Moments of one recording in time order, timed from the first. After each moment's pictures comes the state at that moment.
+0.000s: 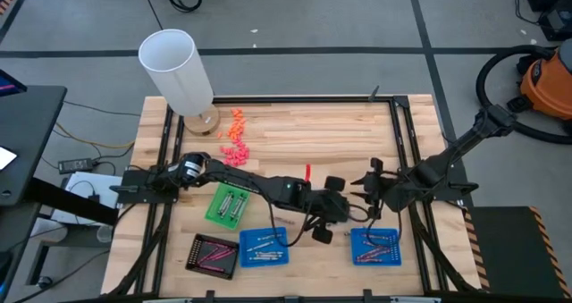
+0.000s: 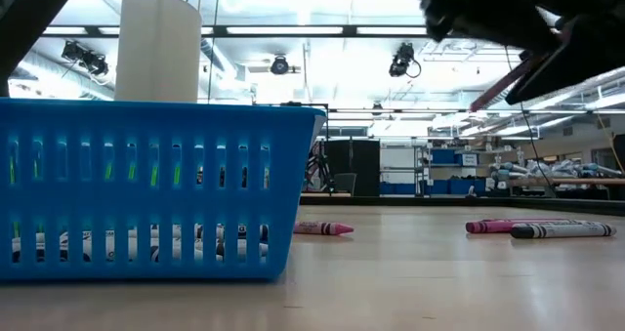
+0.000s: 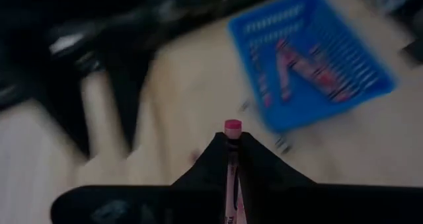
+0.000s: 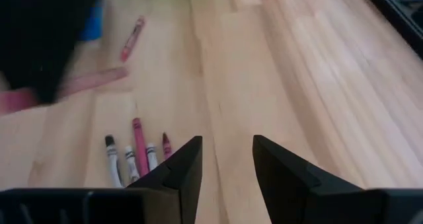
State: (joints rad) left arm -0.24 2.28 2.03 -0.42 -0.17 0.23; right arm 0.60 0.90 0.51 -0.46 0.63 0.46
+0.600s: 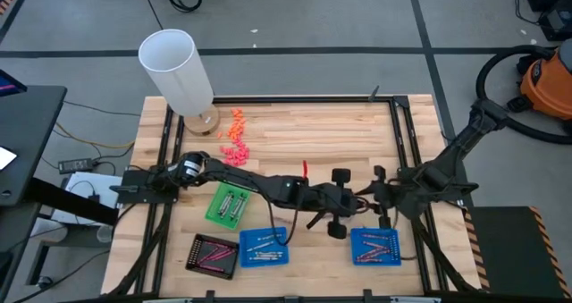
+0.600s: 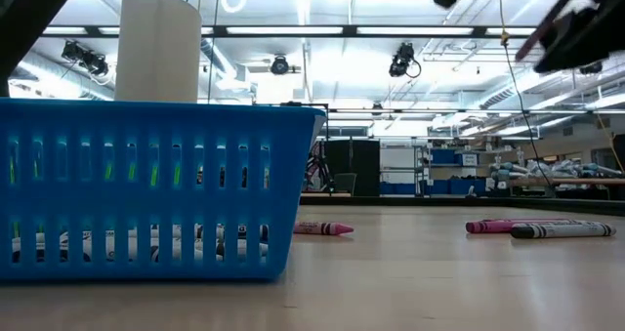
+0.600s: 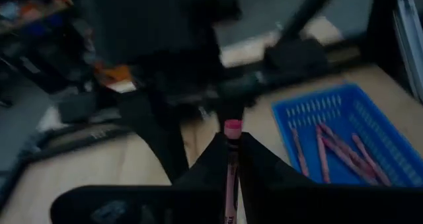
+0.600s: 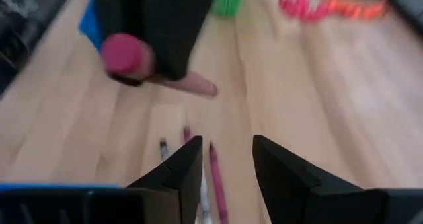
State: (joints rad) left arm -0.23 2.27 2.03 -0.15 -0.27 0.23; right arm 0.75 0.86 0.51 -0.43 0.65 0.47
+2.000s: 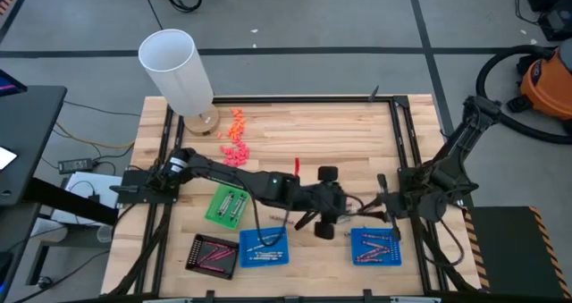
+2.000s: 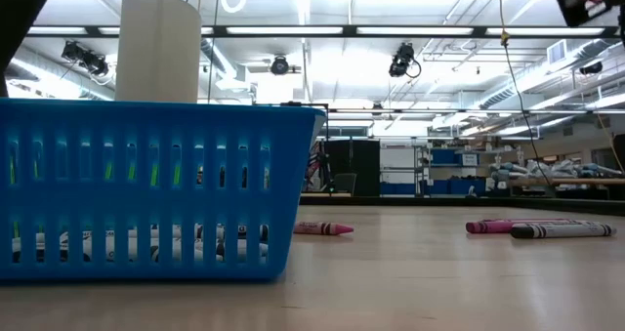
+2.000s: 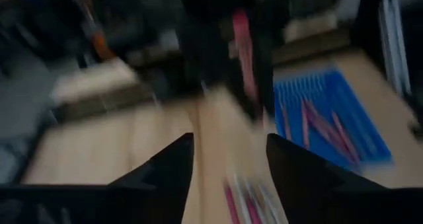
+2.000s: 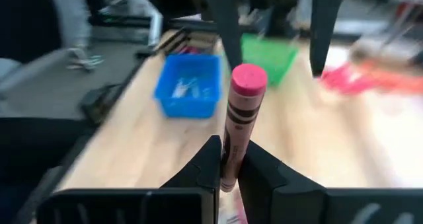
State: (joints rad) left arm -0.26 2.15 2.04 -0.40 -0.32 0.15; right arm 0.91 0.84 0.51 -0.15 0.76 0.31
